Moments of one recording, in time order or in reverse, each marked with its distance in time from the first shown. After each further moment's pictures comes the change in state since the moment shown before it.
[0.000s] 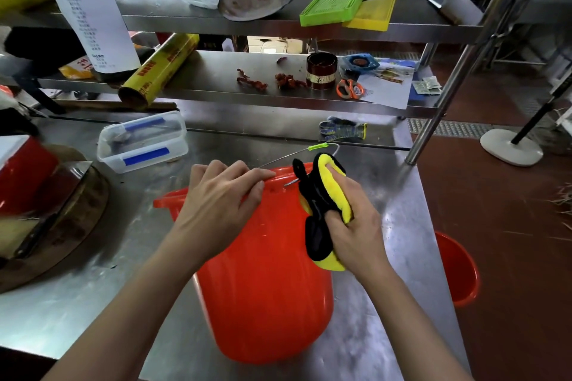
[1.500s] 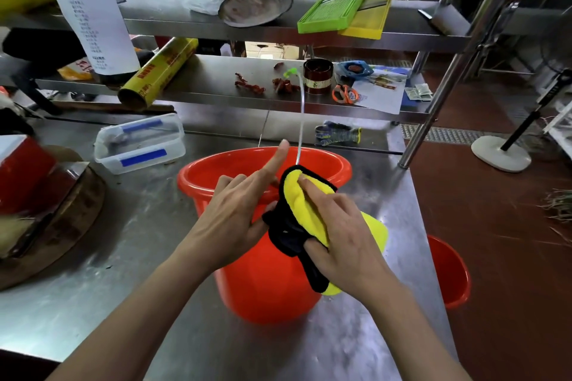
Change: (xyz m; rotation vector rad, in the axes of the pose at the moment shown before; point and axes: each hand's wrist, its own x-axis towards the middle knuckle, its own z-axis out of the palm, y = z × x) left_hand -0.010 0.016 0.008 -0.265 -0.018 0.134; right_hand -0.020 -0.033 -0.016 -0.391 -0.249 -0.302
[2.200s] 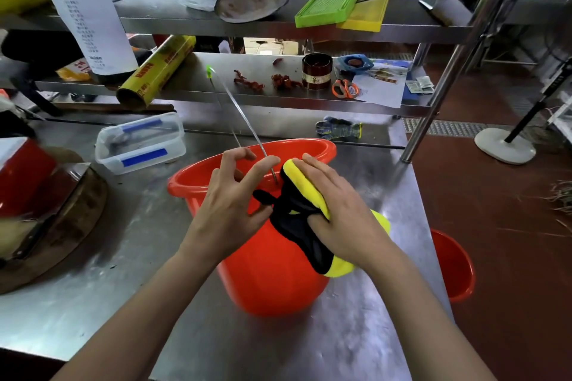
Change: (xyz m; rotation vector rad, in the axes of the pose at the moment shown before) left_hand 0.002 -0.009 0.007 0.086 0.112 -0.078; right_hand 0.032 0.009 -0.007 0.030 -0.142 0.072
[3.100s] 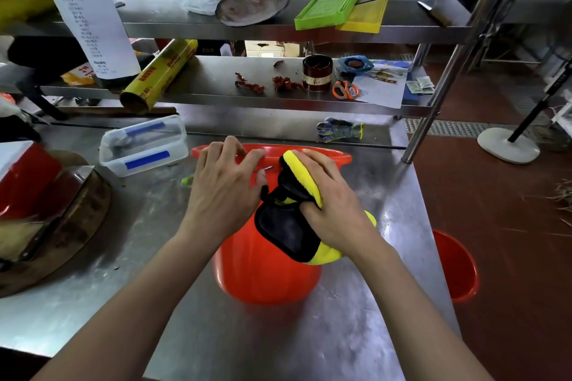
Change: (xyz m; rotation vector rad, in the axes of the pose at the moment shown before) left_hand 0.026 -0.008 -0.004 0.444 0.031 -0.091; right_hand 0.014 -0.001 0.011 0.127 0.069 0.071
